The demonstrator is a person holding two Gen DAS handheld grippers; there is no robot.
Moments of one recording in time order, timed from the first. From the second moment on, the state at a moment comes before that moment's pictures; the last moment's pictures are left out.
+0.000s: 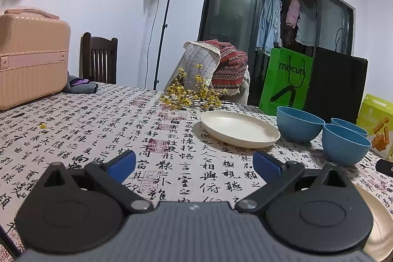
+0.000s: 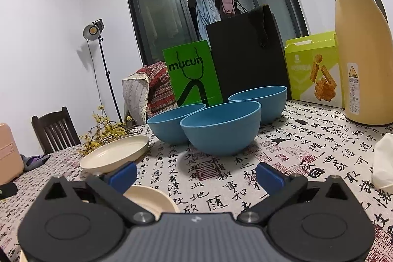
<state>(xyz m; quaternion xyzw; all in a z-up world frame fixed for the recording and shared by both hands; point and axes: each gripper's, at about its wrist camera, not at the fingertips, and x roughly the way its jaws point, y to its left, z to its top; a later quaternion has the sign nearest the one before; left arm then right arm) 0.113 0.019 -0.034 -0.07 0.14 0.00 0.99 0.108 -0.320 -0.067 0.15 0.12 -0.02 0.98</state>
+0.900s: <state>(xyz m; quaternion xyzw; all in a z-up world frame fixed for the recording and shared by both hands) 0.119 0.017 -0.036 -0.07 0.16 0.01 0.98 0.106 -0.314 -0.067 0.13 0.11 -0.02 0.98</state>
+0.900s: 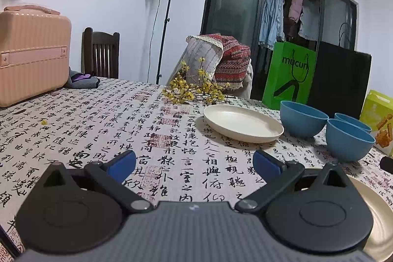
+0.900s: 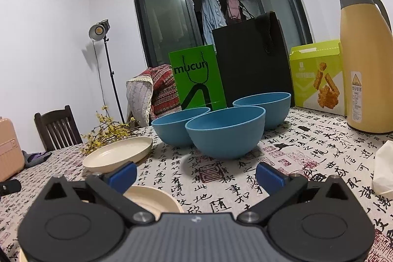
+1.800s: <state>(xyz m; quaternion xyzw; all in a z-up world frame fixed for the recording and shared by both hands) 0.141 0.035 0.030 -0.10 0.19 -0.05 0.98 0.110 -0.306 -0.009 0.13 0.13 0.04 0.98</state>
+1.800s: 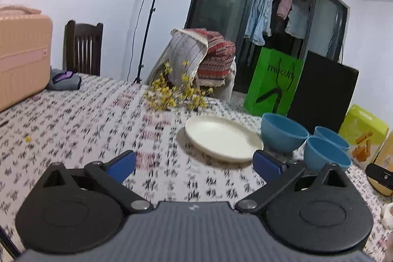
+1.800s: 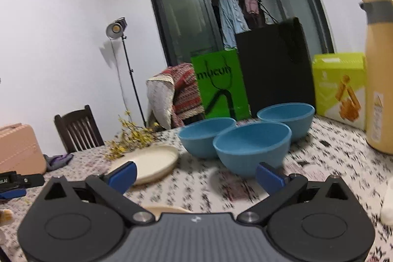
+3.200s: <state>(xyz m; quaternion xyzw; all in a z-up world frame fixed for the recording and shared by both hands) 0.266 0.042 0.116 -0.14 0.22 -0.04 0.96 0.254 -0.252 0.072 0.19 0.24 0.04 0.95</state>
